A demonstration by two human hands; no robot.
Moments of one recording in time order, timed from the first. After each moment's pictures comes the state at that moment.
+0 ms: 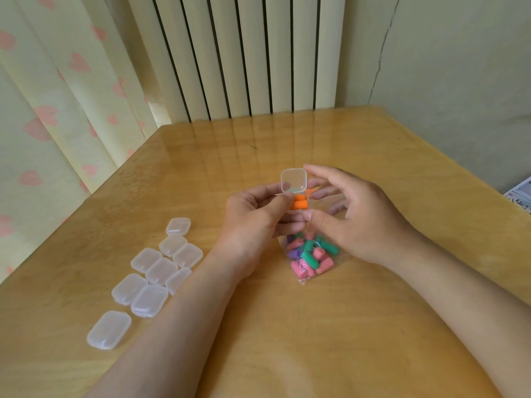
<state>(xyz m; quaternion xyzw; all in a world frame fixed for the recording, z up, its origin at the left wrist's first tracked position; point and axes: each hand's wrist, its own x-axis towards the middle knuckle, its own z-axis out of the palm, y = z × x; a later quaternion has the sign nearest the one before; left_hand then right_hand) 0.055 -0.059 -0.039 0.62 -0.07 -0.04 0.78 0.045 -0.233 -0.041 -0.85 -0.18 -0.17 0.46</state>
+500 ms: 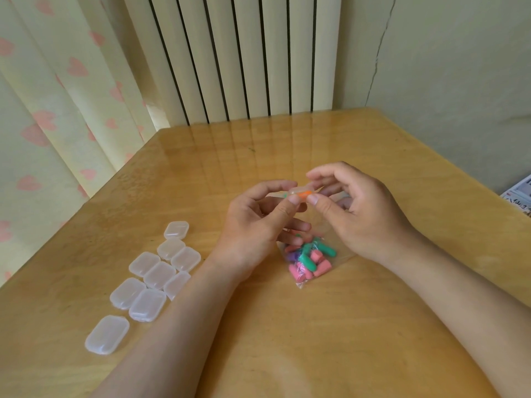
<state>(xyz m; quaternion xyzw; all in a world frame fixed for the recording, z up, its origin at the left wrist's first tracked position) 0.048 -0.057 -0.037 0.65 -0.15 -0.02 0.74 0.047 -0.235 -0.039 -0.82 -0.19 -0.22 0.49</state>
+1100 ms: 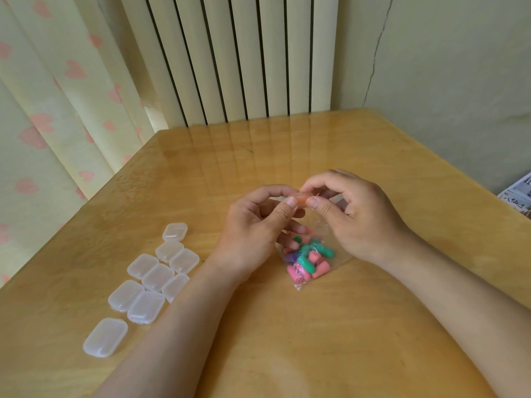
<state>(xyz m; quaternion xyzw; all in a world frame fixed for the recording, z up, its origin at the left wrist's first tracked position) 0.049 -0.058 -0.040 0.67 -0.17 0.00 0.72 0.049 -0.236 -0.039 -0.84 -0.22 -0.24 0.44</state>
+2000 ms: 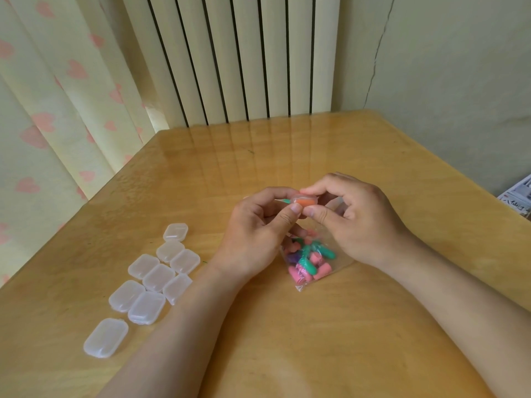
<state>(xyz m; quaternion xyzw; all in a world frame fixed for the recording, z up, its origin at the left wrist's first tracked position) 0.048 -0.057 -0.042 0.70 -0.21 0.03 0.68 0.046 -0.233 -0.038 -0.83 -0.22 -0.22 0.46</state>
